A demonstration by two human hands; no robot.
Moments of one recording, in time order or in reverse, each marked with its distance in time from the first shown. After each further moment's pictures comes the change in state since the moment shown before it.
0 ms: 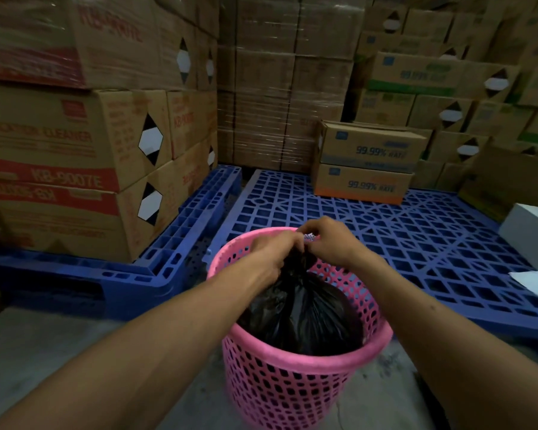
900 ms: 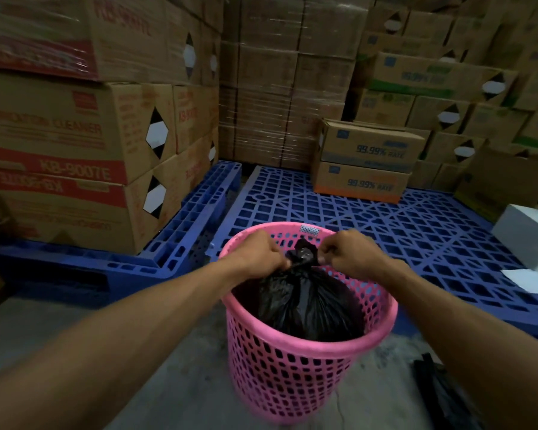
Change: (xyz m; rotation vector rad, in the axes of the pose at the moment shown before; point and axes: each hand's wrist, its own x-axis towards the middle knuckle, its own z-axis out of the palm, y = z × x) left_hand -0.008 -0.020 -0.056 0.598 -0.144 0.348; right_hand -0.030 0.023 -0.003 -0.265 -0.051 -0.039
